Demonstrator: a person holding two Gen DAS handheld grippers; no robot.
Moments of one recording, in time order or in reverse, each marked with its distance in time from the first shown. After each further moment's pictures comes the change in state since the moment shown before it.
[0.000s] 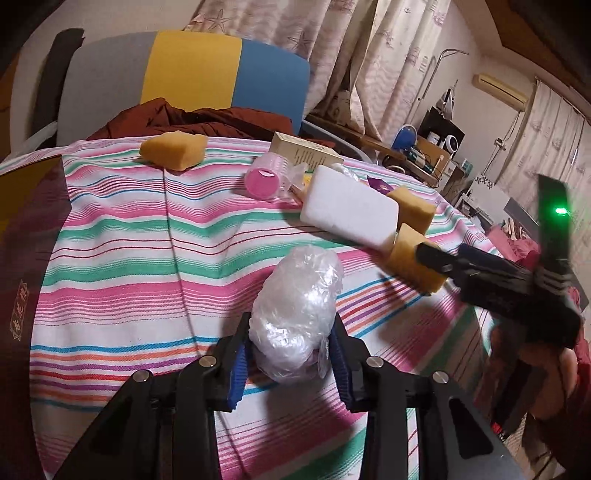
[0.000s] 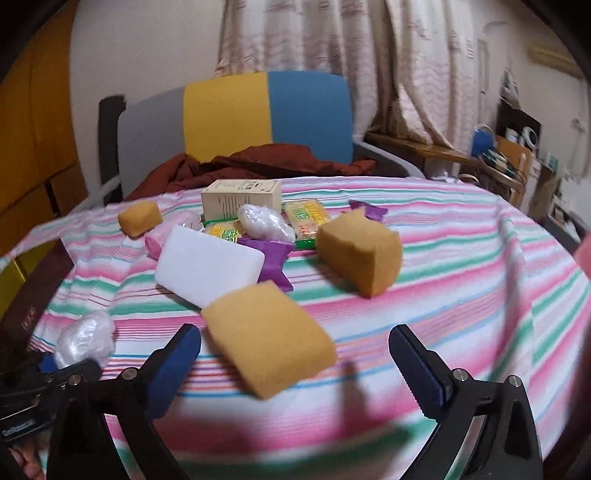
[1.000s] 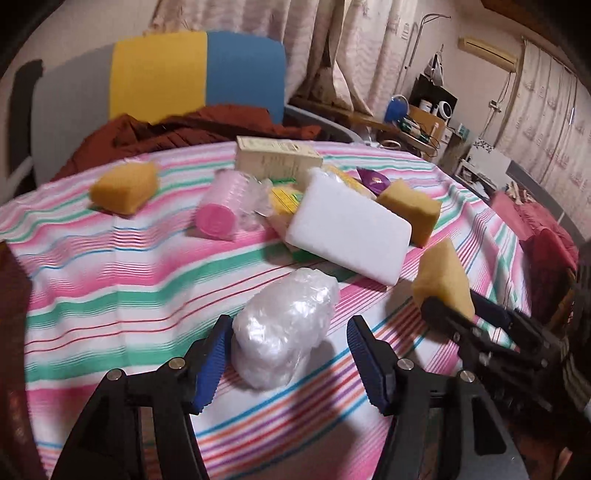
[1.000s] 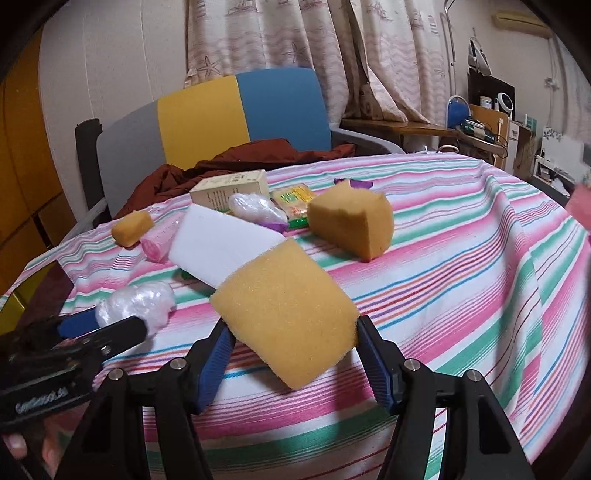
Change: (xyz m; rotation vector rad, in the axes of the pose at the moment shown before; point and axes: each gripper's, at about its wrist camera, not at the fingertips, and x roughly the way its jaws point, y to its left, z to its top) left arm 0.046 -0.034 0.049 0.121 0.090 0.026; right arm -0.010 0.003 -0.023 0.187 -0.002 -0.025
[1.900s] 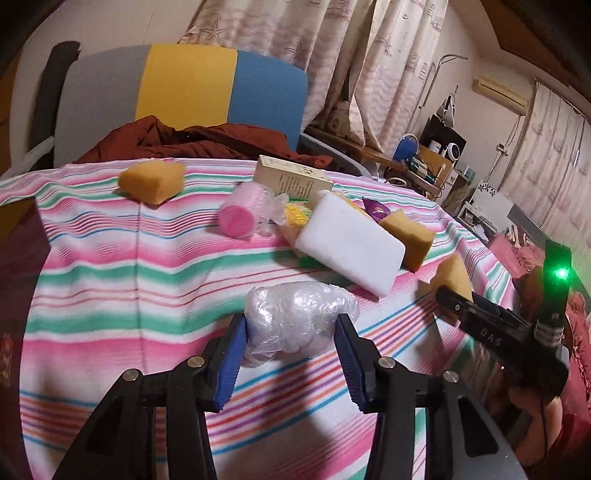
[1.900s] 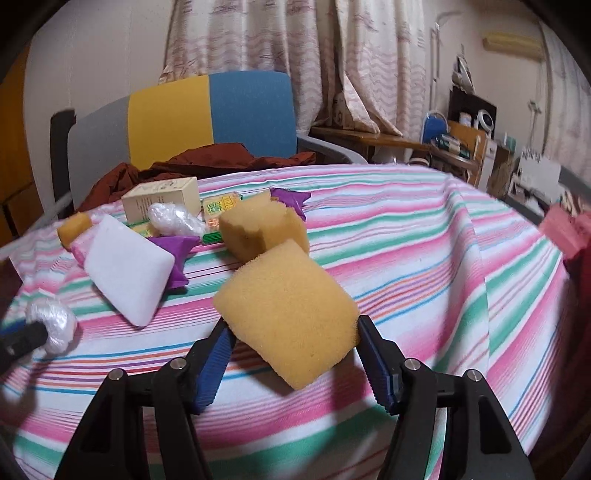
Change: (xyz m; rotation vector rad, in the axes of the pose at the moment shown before) left arm -0.033 0.004 -0.028 -0.114 -0.136 0.005; right arm 0.013 -0.057 0.017 -0.024 -0.022 -0.125
